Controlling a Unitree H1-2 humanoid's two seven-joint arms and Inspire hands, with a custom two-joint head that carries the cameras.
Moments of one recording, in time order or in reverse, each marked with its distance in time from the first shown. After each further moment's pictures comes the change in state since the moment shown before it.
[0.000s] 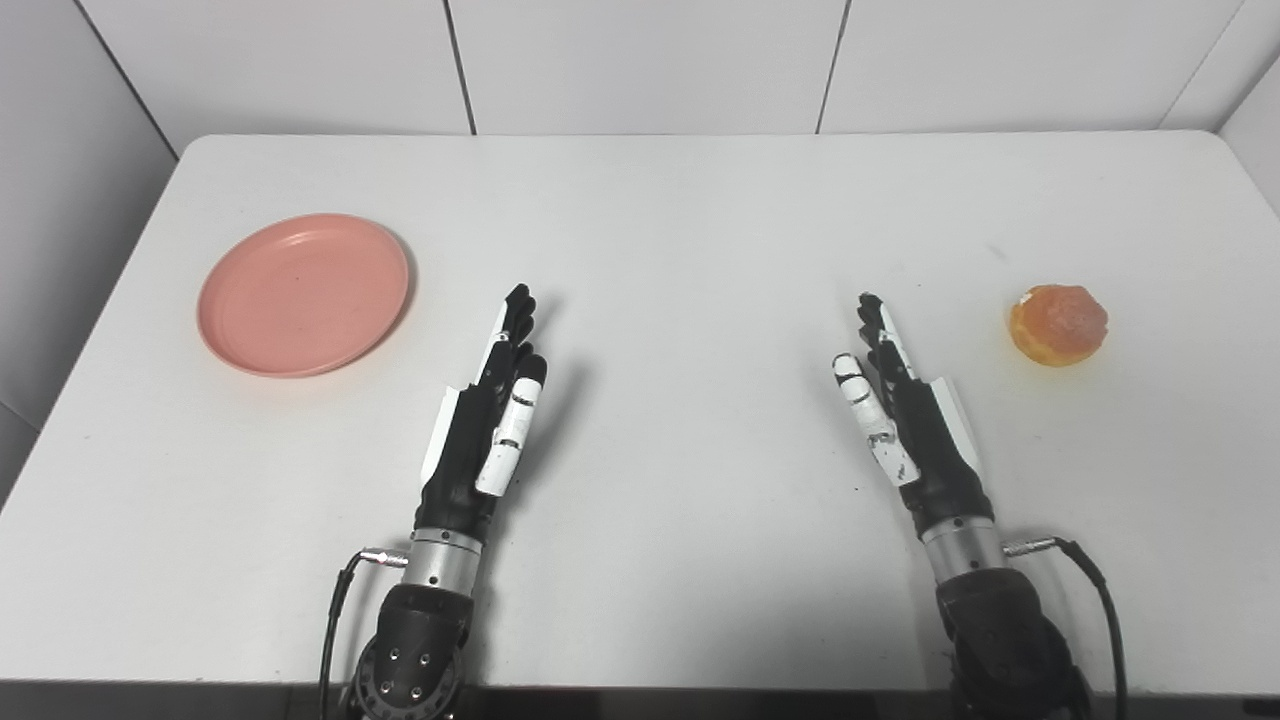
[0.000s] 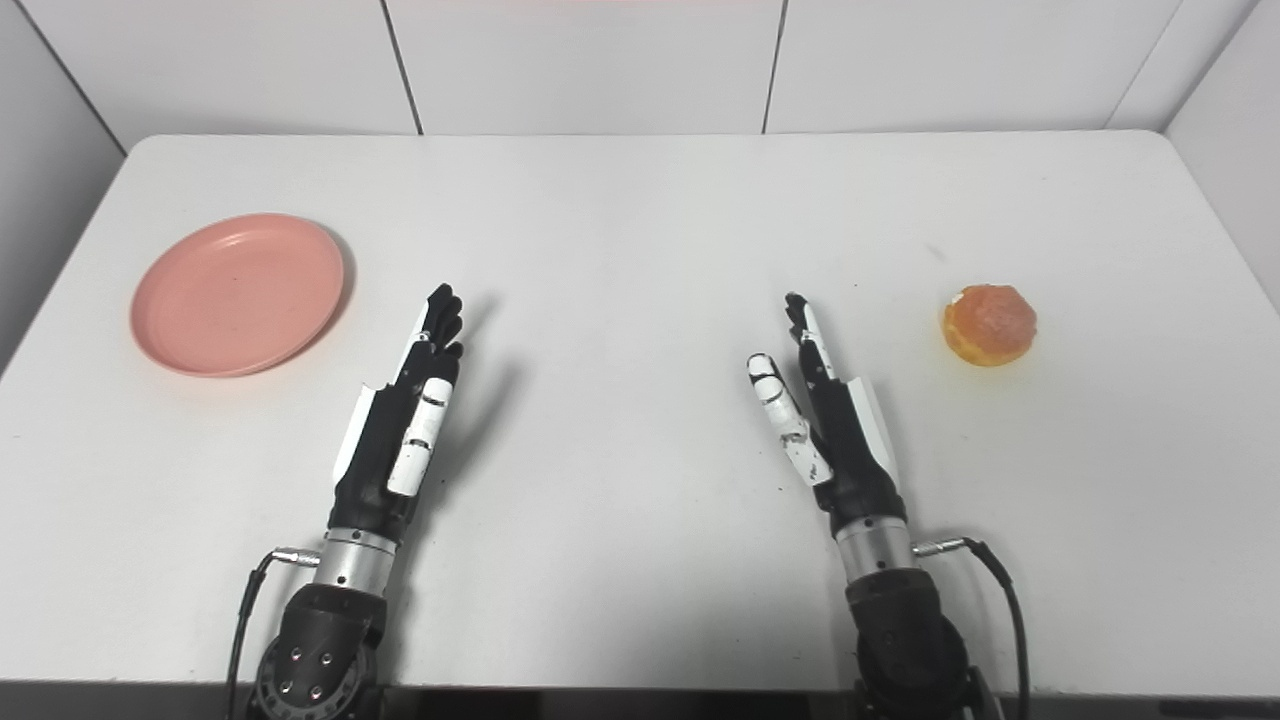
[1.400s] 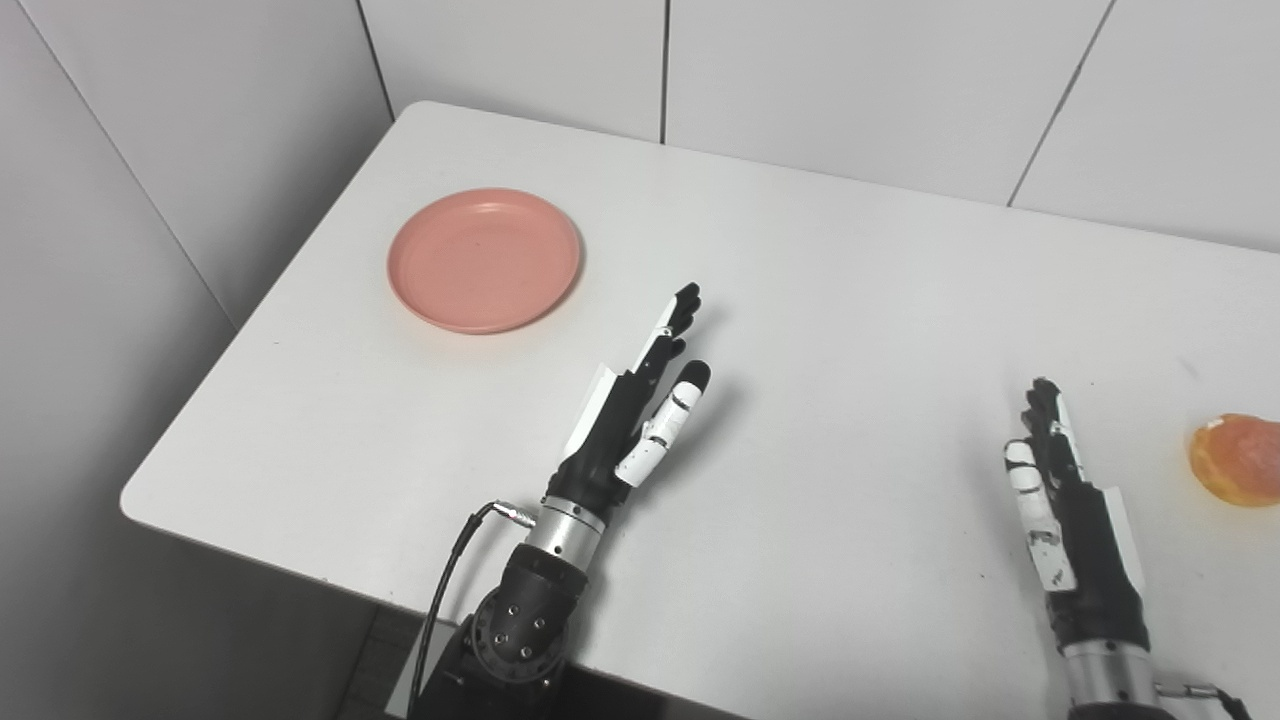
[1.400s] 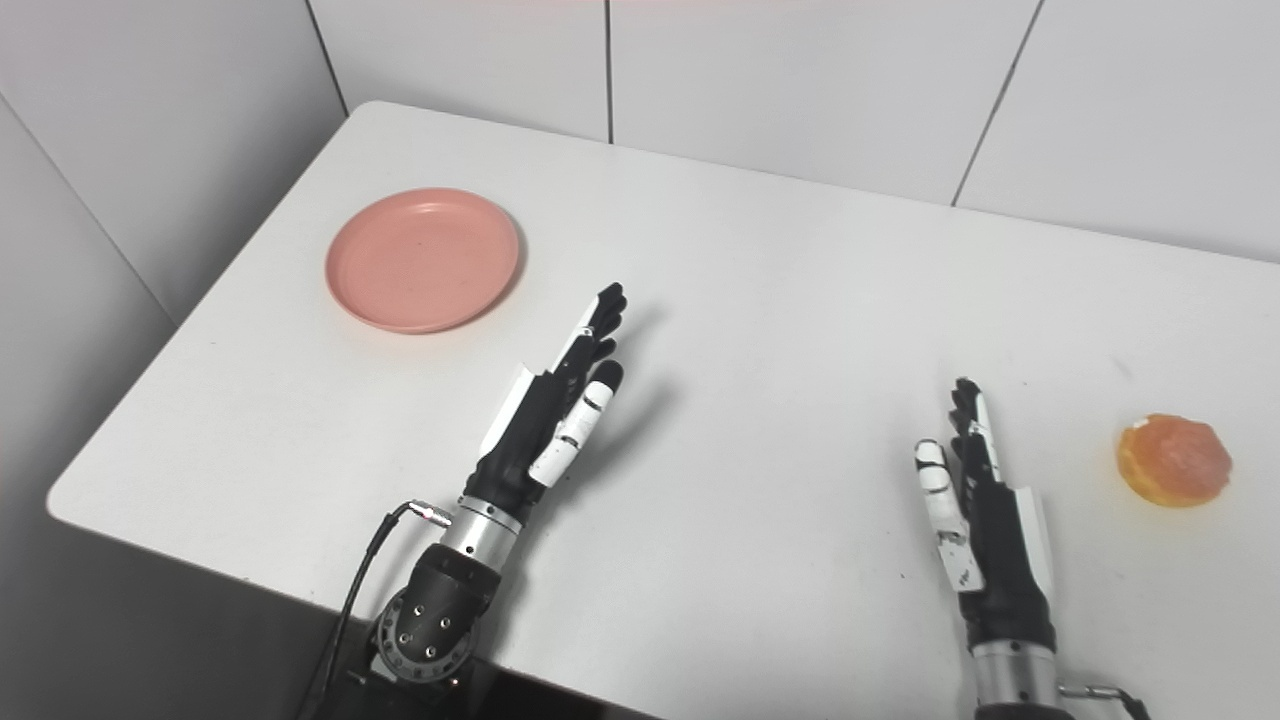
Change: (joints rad) left arm -0.053 -0.034 -0.024 0.082 0.112 -0.075 0.050; right arm -0.020 -0.065 -0.024 0.106 0.105 -0.121 0.012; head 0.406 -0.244
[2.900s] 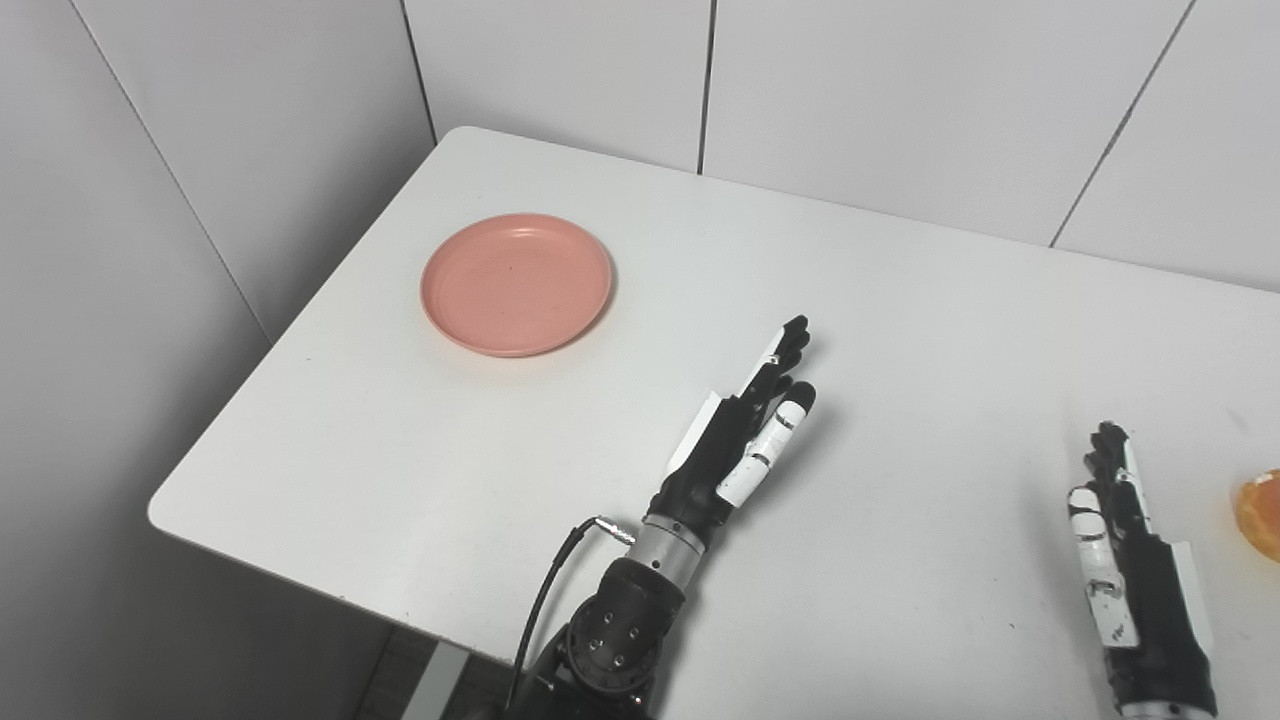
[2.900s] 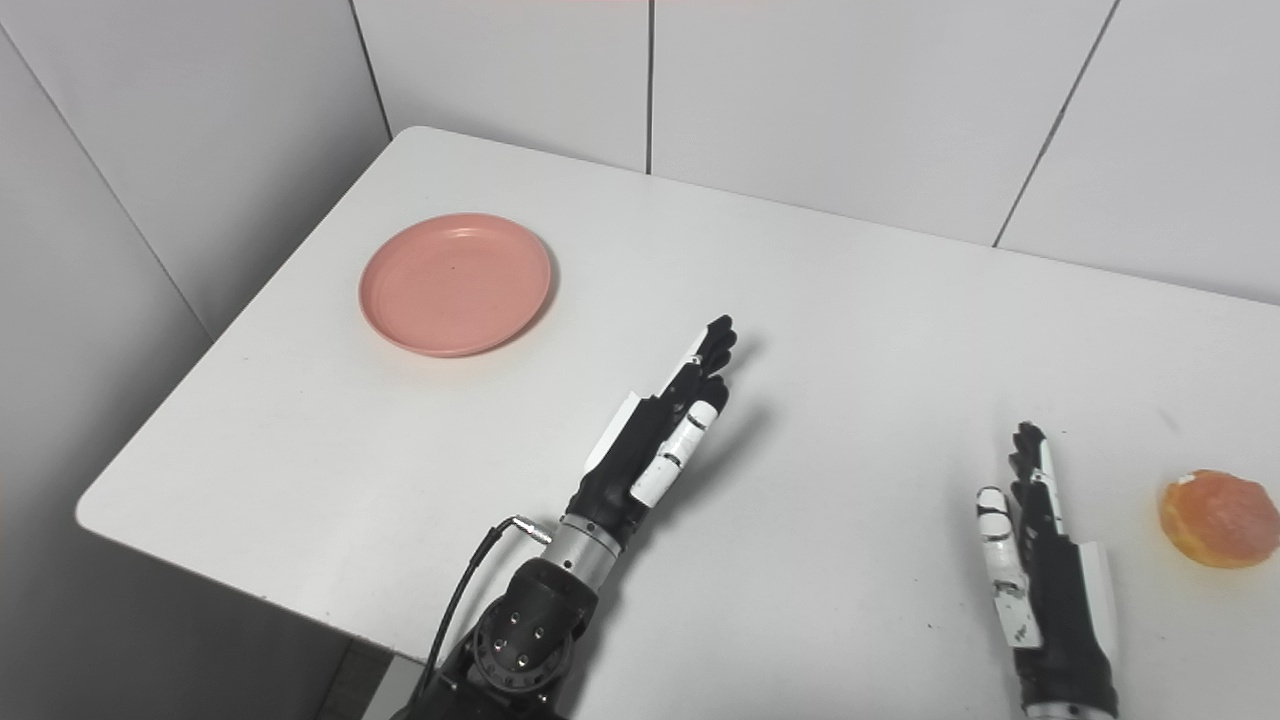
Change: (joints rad) left arm -0.015 -0.072 -0.024 -0.006 -0.091 0.127 -0.031; right arm -0.004 0.002 -0.009 -0.008 -0.011 -0.040 0.015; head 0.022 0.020
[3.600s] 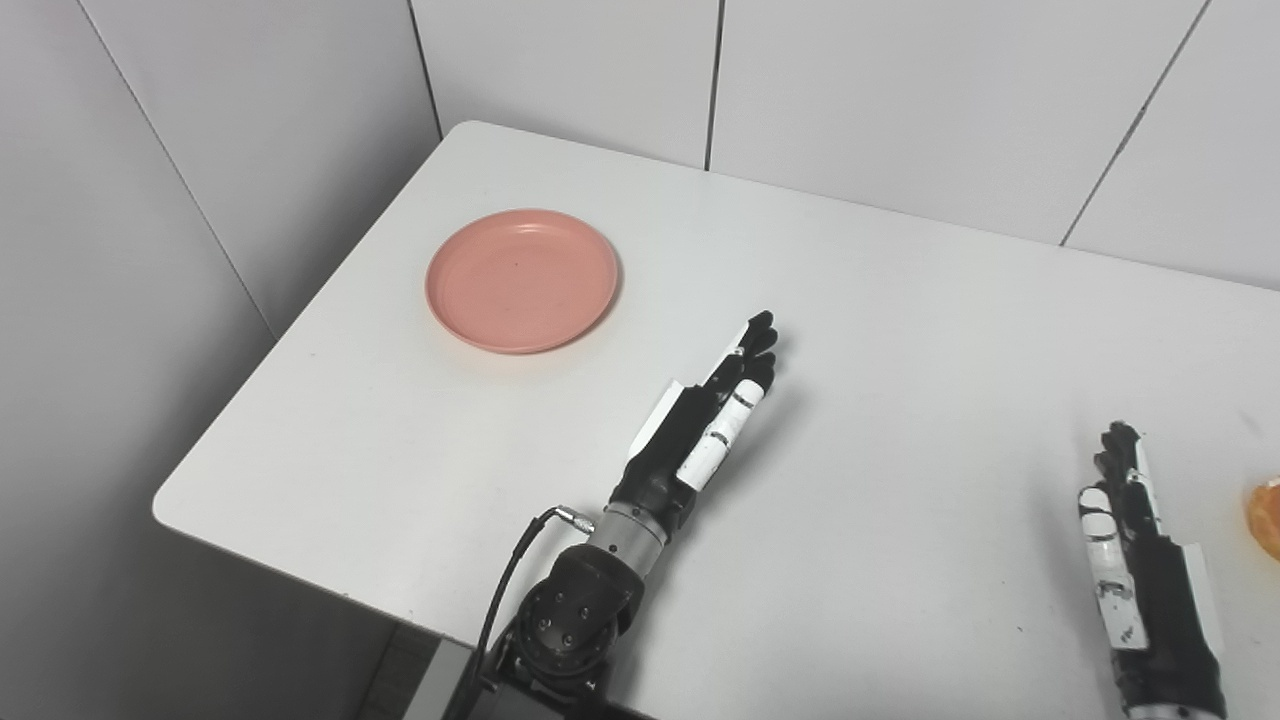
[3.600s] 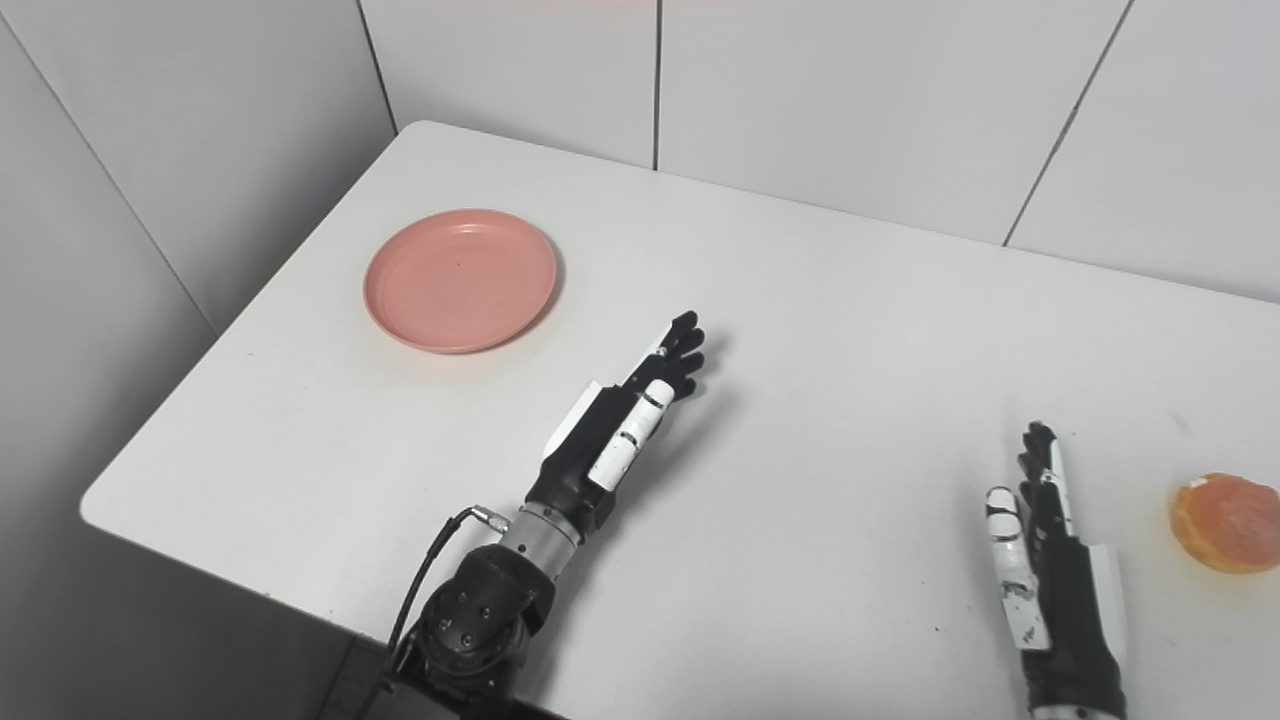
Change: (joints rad) left arm -0.005 0.044 0.035 -0.206 -0.120 0.185 -0.060; right arm -0.002 0.003 -0.001 -0.005 0.006 0.002 0.000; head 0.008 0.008
